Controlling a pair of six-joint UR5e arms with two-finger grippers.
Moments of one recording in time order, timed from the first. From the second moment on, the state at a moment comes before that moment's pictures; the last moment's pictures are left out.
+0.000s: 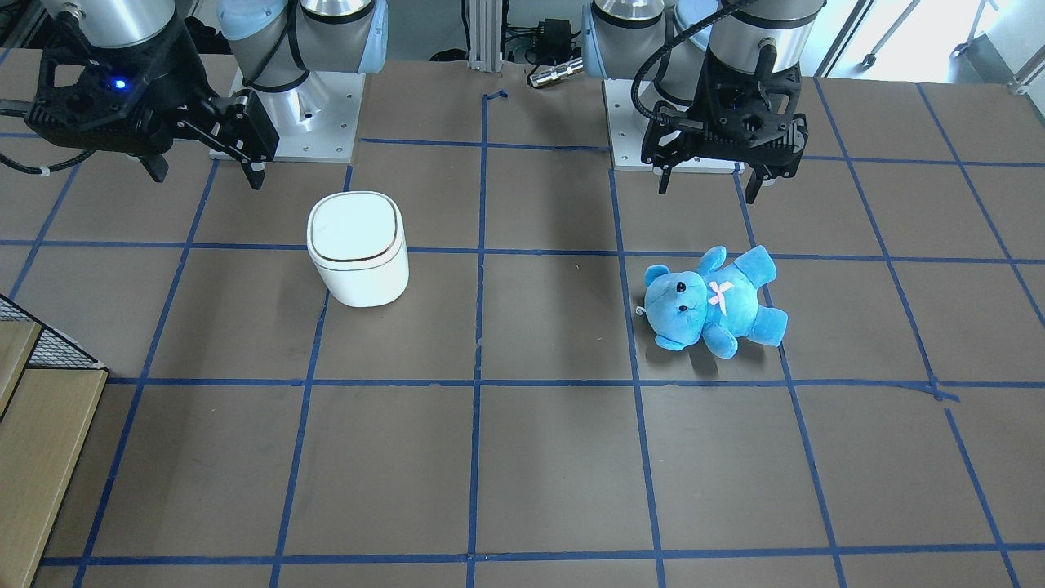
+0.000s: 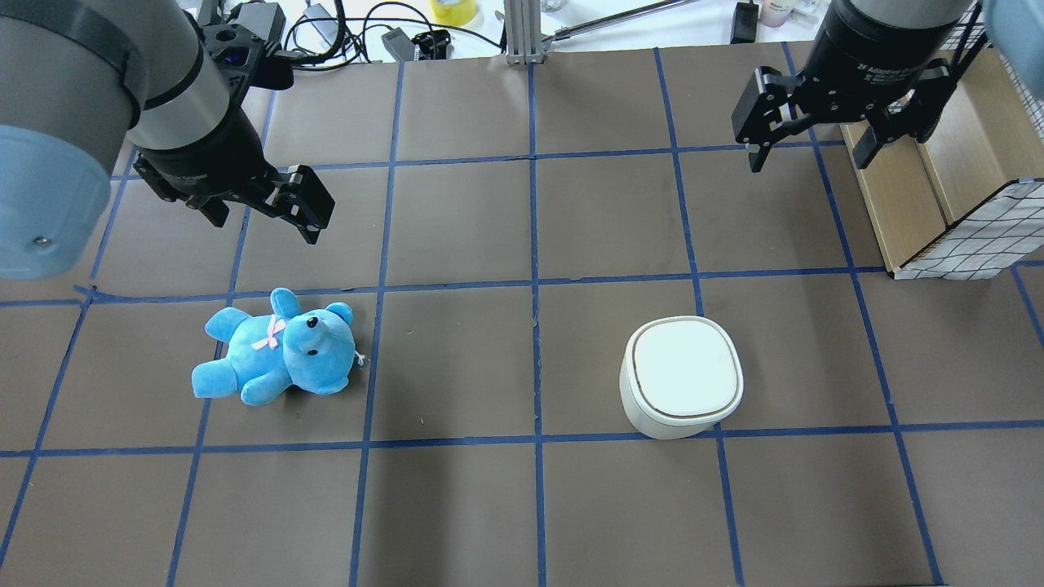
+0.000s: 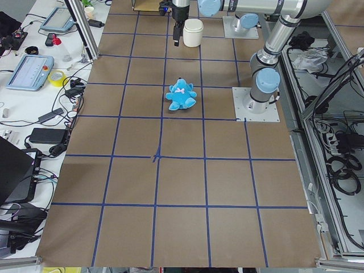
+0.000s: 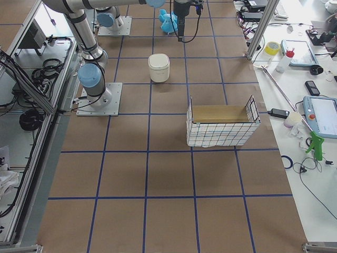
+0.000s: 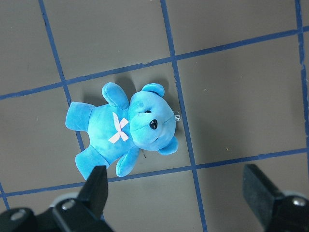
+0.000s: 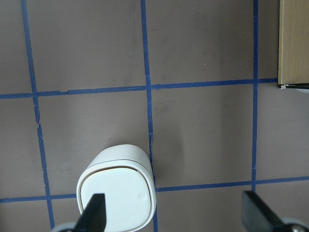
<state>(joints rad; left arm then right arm) -1.62 -1.48 -1.66 -1.51 1.67 0.15 1.56 -1.59 1.49 -1.48 -1.61 0.04</state>
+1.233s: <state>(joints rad) -1.62 -1.48 -1.66 -1.51 1.67 0.15 1.55 -1.57 1.49 -1.53 -1.61 0.07</state>
